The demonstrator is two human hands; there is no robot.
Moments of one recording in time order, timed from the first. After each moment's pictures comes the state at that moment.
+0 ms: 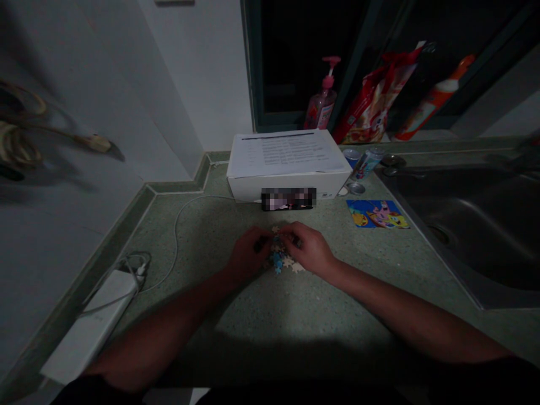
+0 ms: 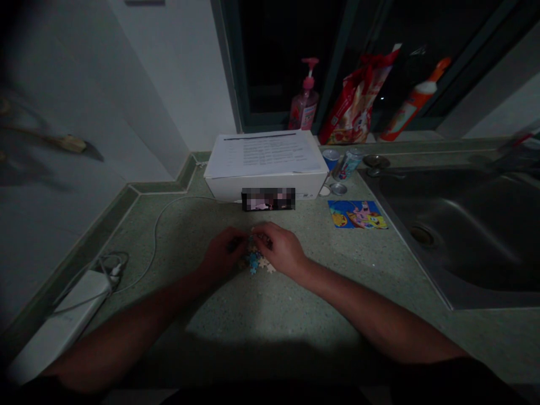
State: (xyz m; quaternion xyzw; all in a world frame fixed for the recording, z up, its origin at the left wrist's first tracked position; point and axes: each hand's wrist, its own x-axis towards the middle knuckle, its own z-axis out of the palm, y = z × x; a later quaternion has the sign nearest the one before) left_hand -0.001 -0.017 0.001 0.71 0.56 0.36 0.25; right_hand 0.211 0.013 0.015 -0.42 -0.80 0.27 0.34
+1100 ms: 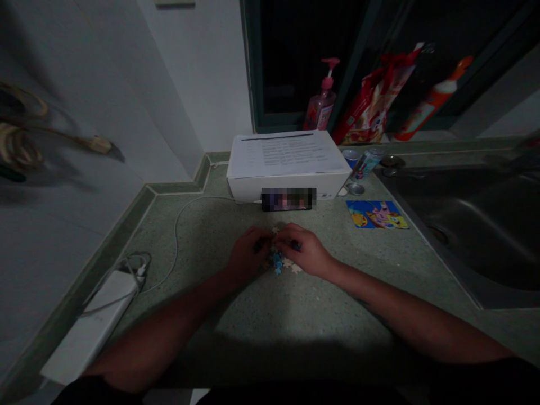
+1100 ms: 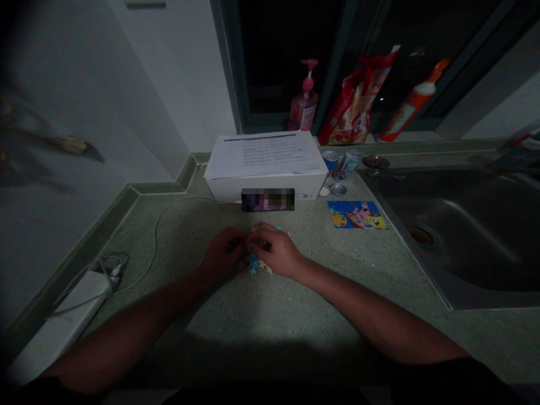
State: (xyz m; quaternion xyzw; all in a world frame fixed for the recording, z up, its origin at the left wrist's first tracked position) left_hand -0.003 -0.017 0.006 0.71 0.54 0.38 0.25; right_hand 0.207 0.013 0.021 -0.35 -0.79 0.37 0.35
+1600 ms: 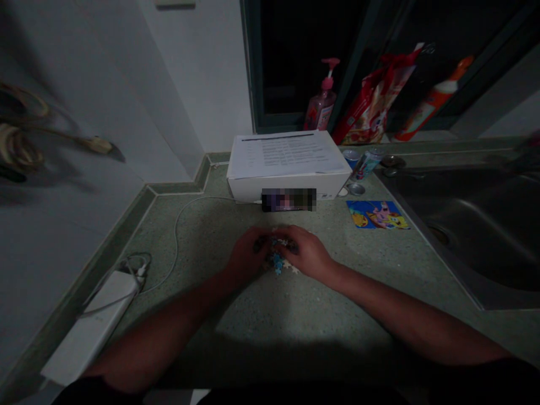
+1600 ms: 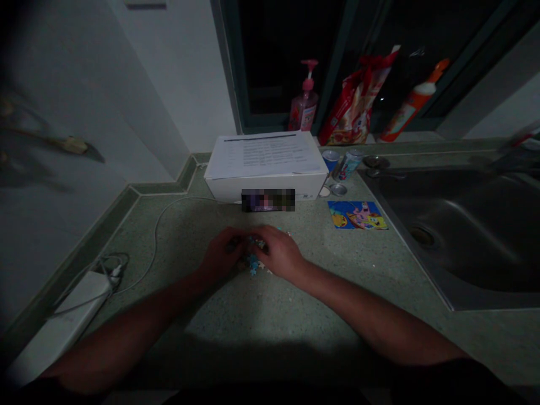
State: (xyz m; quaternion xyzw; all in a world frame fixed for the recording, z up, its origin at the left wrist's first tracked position) left_hand -0.003 -0.017 -0.004 0.68 0.56 0.39 0.27; right_hand 0.207 0.011 0.012 -0.38 -0.83 0.27 0.32
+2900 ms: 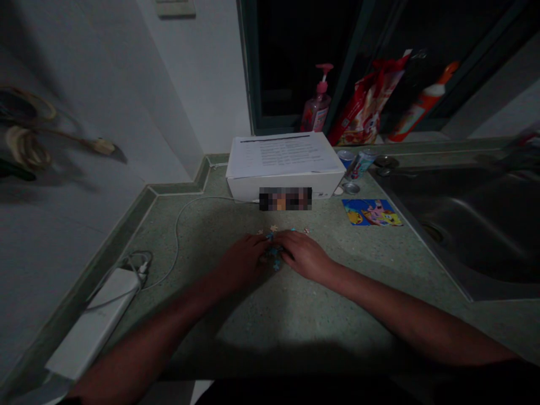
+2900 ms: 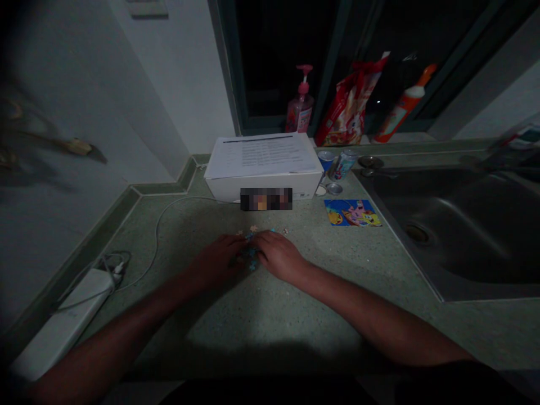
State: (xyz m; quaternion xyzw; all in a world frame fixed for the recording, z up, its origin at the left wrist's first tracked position) left_hand -0.016 -0.038 0.032 0.85 0.49 0.11 0.17; right_hand 0.216 0.001 0.004 -0.34 -0.90 0.17 0.21
